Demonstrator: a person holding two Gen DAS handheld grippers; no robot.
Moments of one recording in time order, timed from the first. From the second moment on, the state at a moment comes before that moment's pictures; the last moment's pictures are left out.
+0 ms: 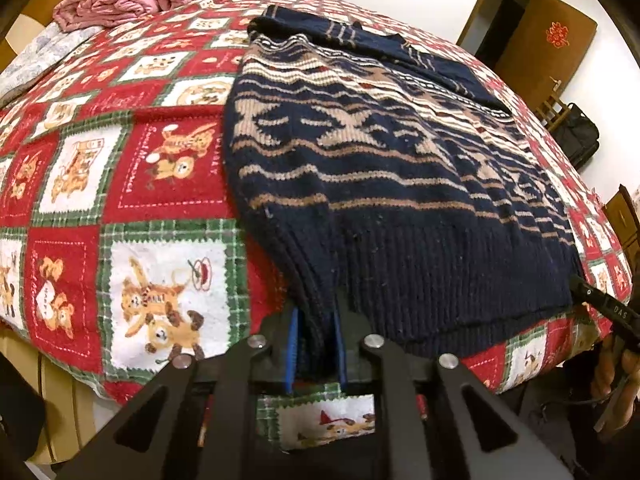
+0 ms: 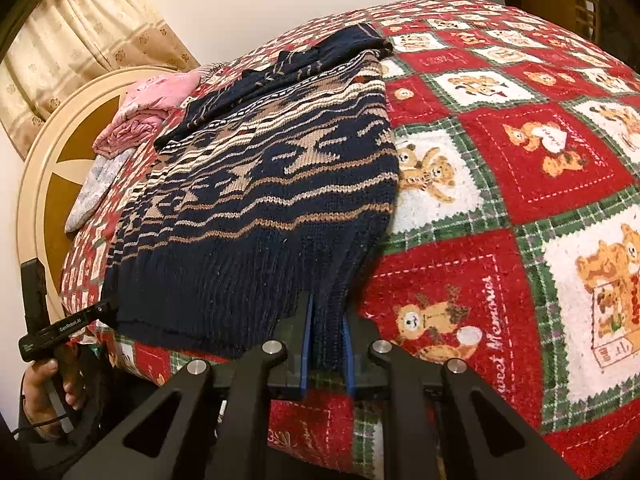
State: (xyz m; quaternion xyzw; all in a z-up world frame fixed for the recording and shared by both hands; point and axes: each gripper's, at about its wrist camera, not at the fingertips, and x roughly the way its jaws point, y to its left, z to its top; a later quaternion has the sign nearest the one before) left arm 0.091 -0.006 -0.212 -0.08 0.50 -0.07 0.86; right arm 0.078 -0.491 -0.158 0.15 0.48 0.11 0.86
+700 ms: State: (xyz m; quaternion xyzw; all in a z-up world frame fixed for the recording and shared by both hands) left arm 0.089 0.022 -0.174 -0.19 0.44 -0.13 0.87; right arm 0.068 -0.492 -0.130 0.17 0.43 0.14 0.88
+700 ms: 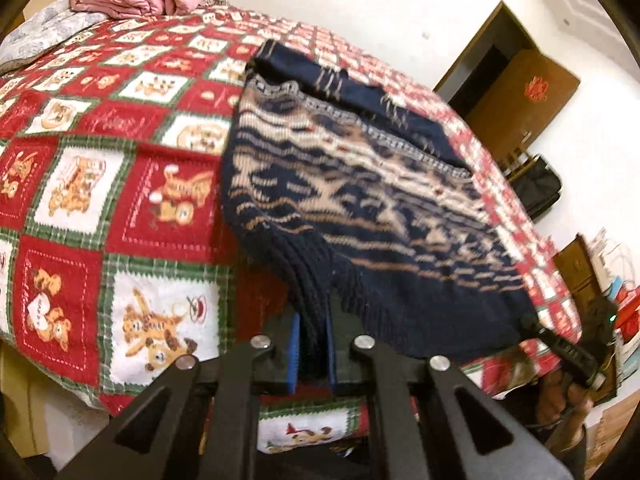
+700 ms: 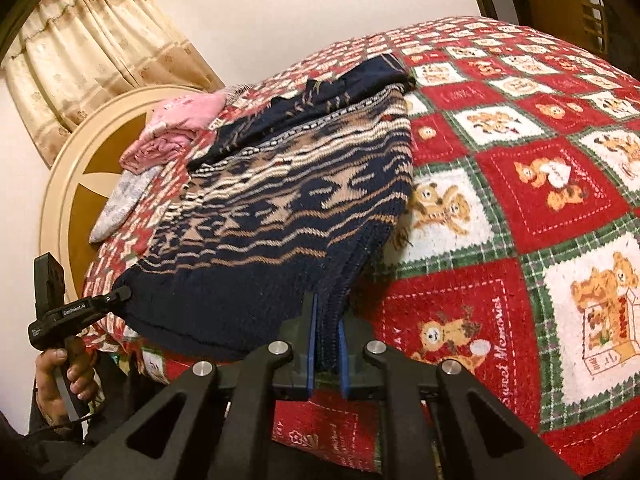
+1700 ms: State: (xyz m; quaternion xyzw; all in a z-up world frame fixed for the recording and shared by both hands) left arm 0.179 0.042 -0.111 -0.23 0.39 -0.20 0.87; right arm 0.155 -0.508 -0.040 0.19 0.35 0.15 0.91
